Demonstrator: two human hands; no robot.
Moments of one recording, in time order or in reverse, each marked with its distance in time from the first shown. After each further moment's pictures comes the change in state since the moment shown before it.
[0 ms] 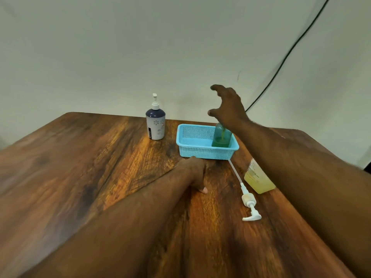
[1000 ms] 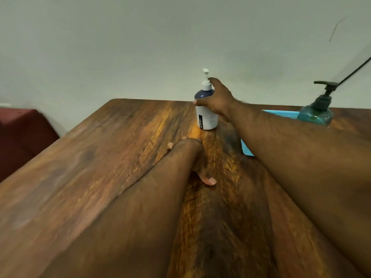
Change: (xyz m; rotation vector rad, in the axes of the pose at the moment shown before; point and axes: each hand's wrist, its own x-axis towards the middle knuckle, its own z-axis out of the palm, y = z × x) left_hand 0.054 -0.169 -0.029 0.073 -0.318 -0.454; right_hand 0.076 -0.060 0.210 0.541 -0.354 0.159
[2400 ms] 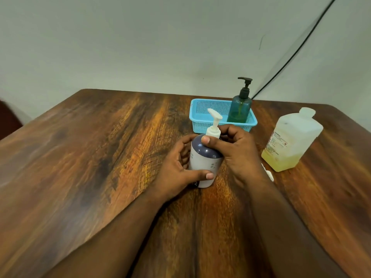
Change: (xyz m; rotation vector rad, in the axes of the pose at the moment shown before) left_hand -0.147 0.065 0.138 -1.469 0.460 0.898; right_hand -0.294 -0.004 -0.093 0.492 0.178 0.035
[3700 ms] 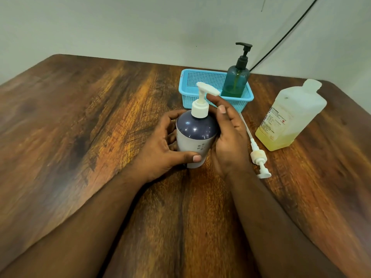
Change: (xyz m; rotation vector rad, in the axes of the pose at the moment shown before) left_hand 0.003 0.002 -0.003 -0.019 -0.094 -0.047; right_hand -0.002 0.030 0.005 0.335 0.042 -0.061
